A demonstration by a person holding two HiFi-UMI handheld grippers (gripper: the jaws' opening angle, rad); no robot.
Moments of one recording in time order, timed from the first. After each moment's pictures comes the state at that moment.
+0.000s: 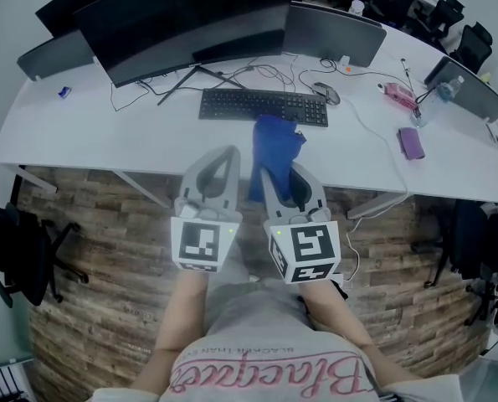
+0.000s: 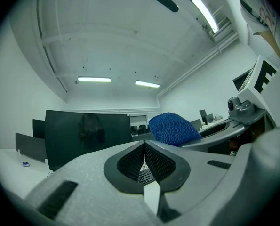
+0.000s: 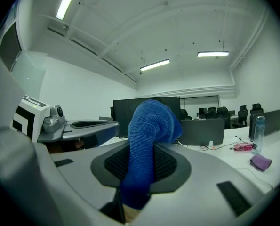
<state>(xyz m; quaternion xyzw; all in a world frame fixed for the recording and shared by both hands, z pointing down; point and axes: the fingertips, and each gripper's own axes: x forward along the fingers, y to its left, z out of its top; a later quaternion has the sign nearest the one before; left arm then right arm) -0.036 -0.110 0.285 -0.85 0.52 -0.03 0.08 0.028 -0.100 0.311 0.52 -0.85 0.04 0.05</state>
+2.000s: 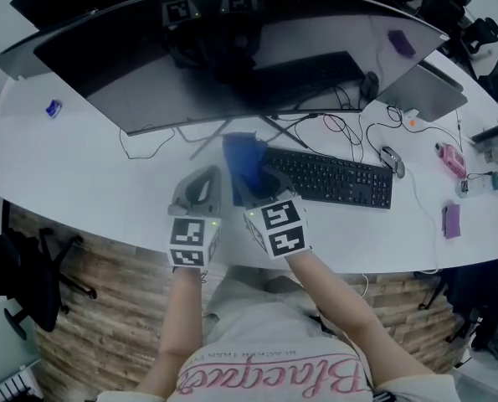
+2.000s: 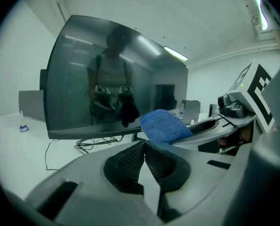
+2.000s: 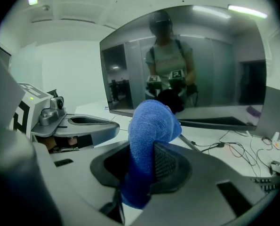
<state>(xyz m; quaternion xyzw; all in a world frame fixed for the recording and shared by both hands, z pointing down) -0.284 -0.434 0.449 -0.81 0.56 -0.13 -0.12 -0.225 -0.439 0.463 0.39 -0.88 0.14 0.22</state>
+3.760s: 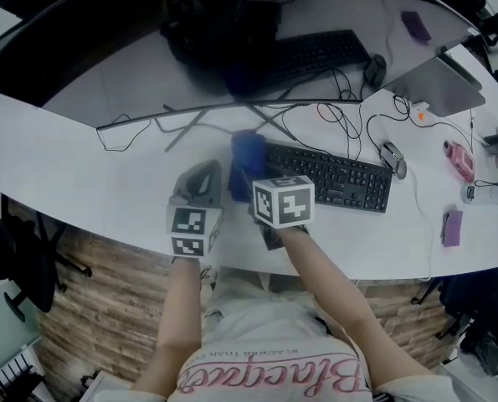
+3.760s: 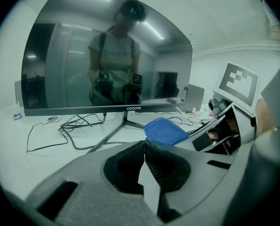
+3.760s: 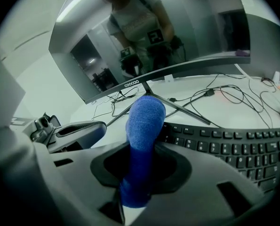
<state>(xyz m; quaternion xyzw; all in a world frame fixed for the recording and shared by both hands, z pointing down) -0.223 -0.469 0.523 -0.79 0.55 -0.18 -0.18 -0.150 -0.475 0.560 0.38 -0.80 0.37 0.26</state>
